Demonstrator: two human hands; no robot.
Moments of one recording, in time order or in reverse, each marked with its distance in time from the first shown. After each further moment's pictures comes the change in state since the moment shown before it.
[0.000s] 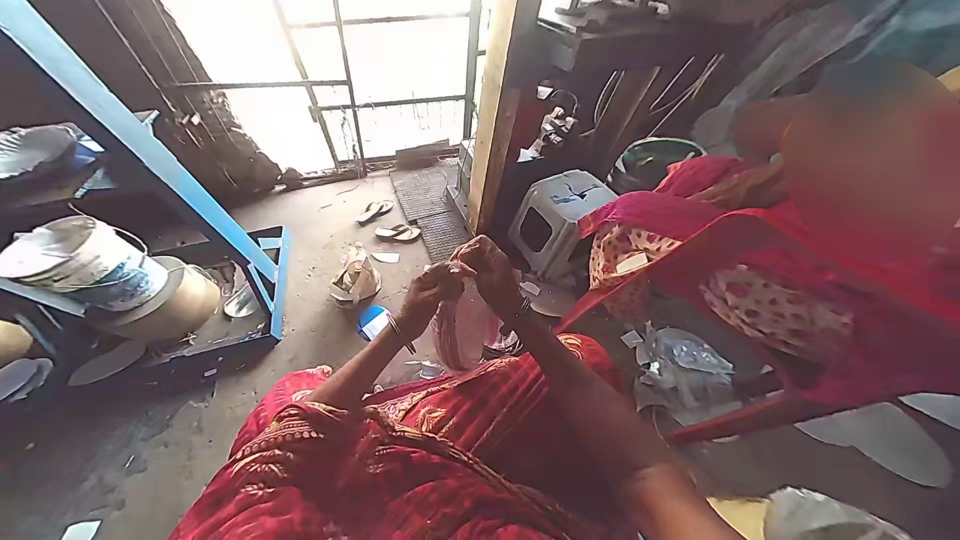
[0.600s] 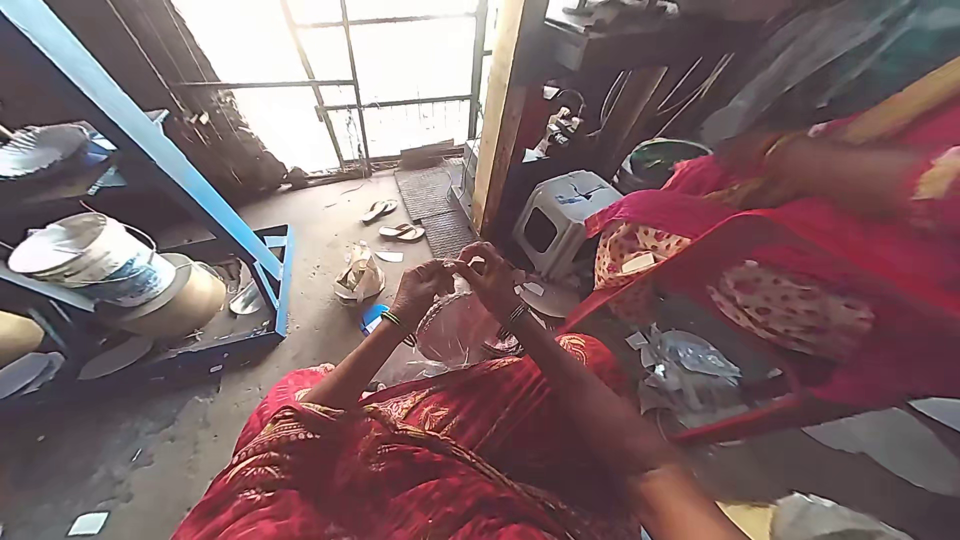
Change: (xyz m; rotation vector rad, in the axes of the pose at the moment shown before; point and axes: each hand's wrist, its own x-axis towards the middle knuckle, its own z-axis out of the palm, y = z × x) left_hand 0.001 0.018 -0.007 0.244 0.153 -0.056; right_hand -0.002 0.011 0.009 -0.156 0.025 0.118
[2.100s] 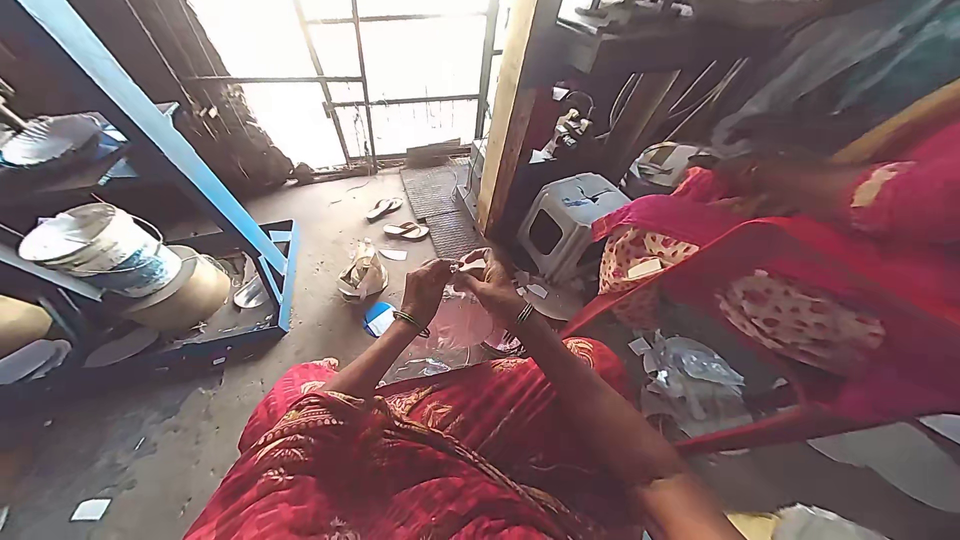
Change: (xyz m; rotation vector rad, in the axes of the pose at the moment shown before) left_hand 0.009 -0.033 -0.002 0.579 0.140 0.353; right_hand -0.006 -0.008 0.004 0.323 -0.167 0.373
